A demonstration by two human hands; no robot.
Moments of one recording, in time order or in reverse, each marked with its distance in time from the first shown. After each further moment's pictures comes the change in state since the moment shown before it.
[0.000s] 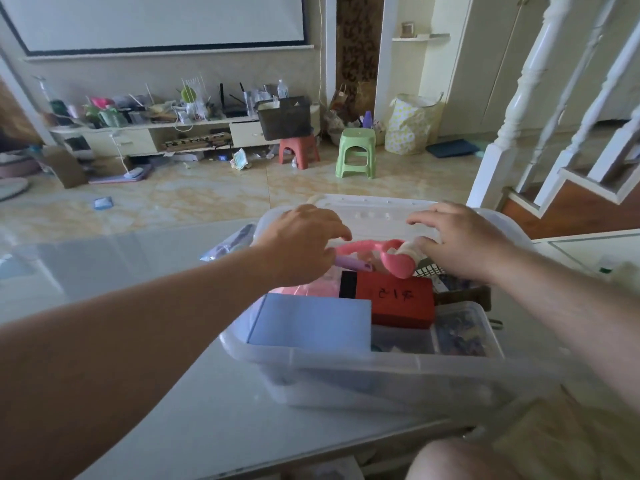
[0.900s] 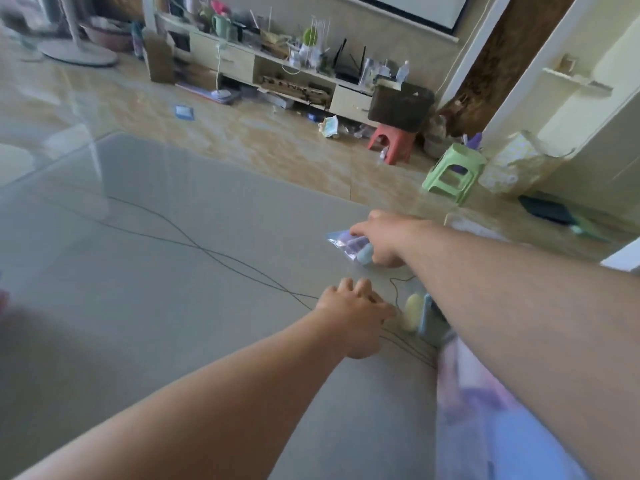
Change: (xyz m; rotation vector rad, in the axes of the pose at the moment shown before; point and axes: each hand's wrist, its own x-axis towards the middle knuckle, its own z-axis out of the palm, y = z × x) left_hand -0.105 -0.209 0.149 -0.136 -0.344 -0.331; right_hand 0.233 -0.345 0.226 -0.658 -0.627 -0.254
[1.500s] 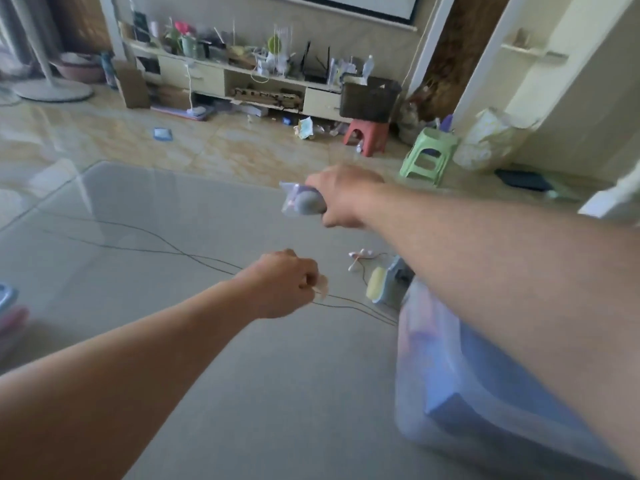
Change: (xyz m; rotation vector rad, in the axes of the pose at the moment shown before) left_hand -0.083 -0.021 -0.064 -0.168 0.127 -0.097; right_hand -0.077 0.004 -0.048 0.169 0.357 -0.085
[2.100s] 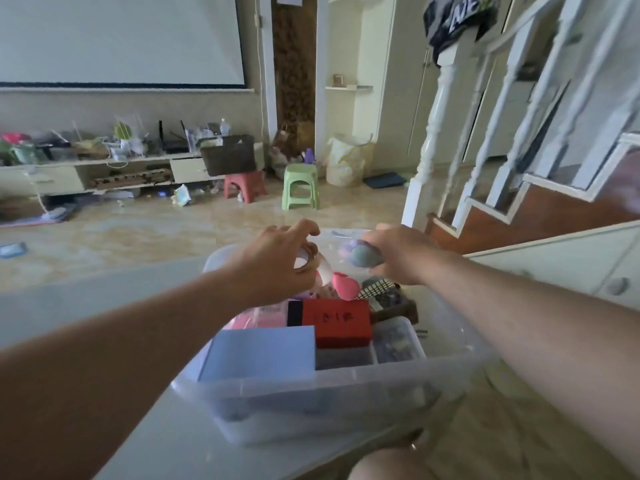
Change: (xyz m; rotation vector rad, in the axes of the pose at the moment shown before) left_hand 0.024 0.331 -0.032 0.018 0.296 0.602; right_hand -0.359 0.280 0.036 0.159 0.111 0.462
